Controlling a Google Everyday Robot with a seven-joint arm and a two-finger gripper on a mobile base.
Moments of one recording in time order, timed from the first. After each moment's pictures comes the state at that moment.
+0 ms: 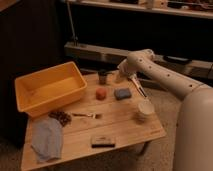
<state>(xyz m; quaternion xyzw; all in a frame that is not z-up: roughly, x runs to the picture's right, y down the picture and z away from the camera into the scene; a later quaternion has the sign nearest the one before) 0.088 -0.088 0.894 -0.10 -0.15 0.13 0.98</state>
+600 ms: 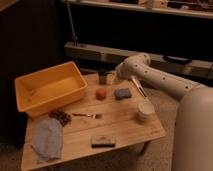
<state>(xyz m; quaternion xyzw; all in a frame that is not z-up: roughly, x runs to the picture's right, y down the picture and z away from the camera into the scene) 0.074 -0.090 0.900 -0.07 -0.14 0.12 0.98</state>
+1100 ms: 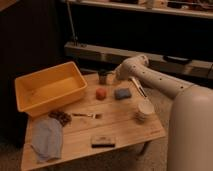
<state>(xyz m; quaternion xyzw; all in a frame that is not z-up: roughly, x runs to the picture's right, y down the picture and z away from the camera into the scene) 0.069 -0.084 0.928 -0.09 -0.14 0.14 0.98</state>
